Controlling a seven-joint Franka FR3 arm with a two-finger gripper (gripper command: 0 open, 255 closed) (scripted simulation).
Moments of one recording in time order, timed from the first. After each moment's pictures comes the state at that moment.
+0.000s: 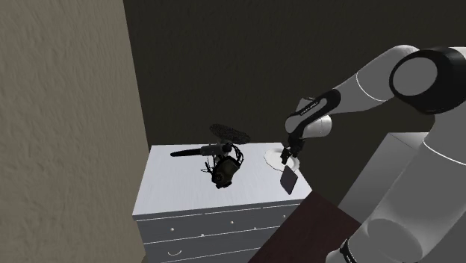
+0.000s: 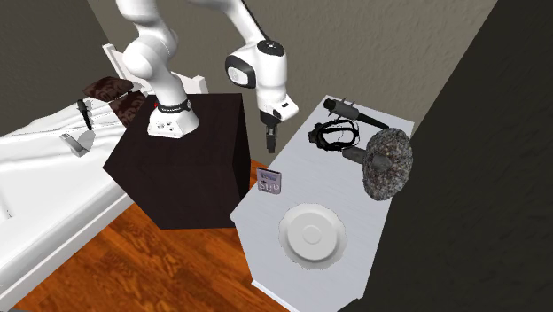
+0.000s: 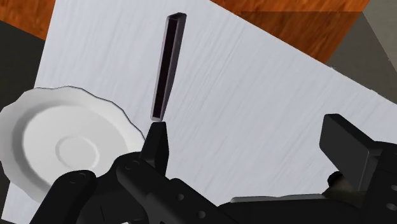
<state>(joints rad) -0.16 0.08 -0.35 -2.50 0.05 2.56 -0.49</state>
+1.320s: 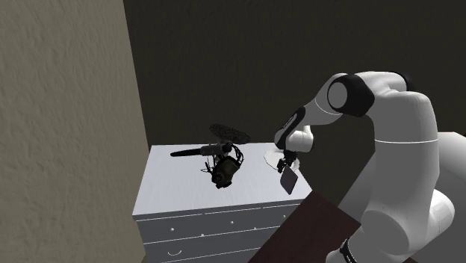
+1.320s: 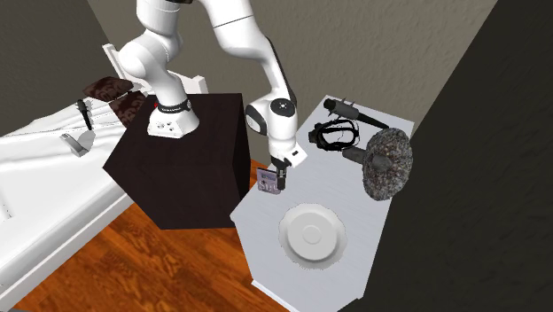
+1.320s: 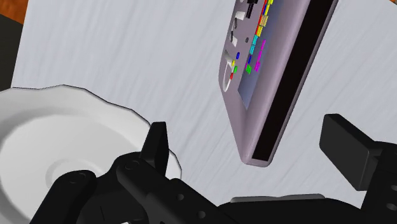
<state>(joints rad) -0.34 0.55 -0.22 -2.24 0.33 2.76 -0.77</state>
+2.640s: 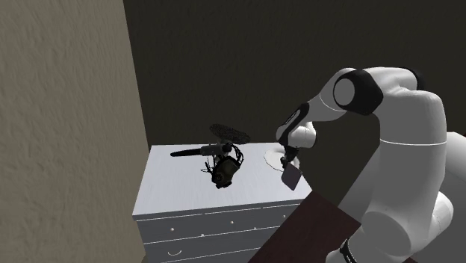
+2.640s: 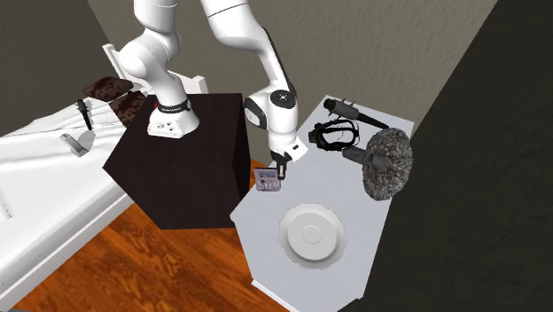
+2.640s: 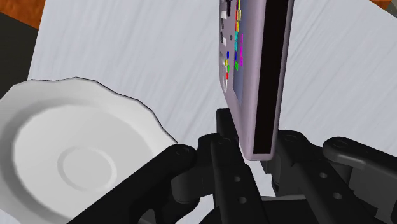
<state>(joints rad) -0.31 0.49 -0.25 -2.26 0.30 2.72 -0.75</state>
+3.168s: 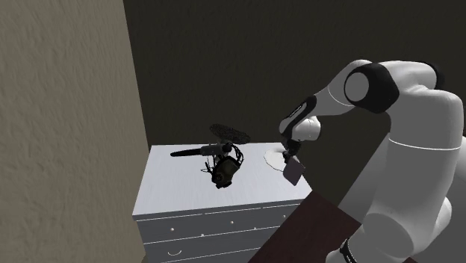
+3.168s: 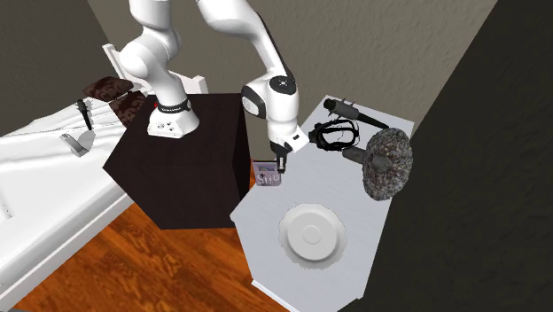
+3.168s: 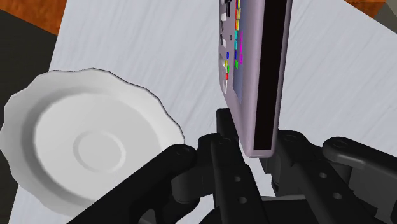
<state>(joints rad) -0.27 0.38 -0.30 -2.28 0.24 2.64 -0.71</state>
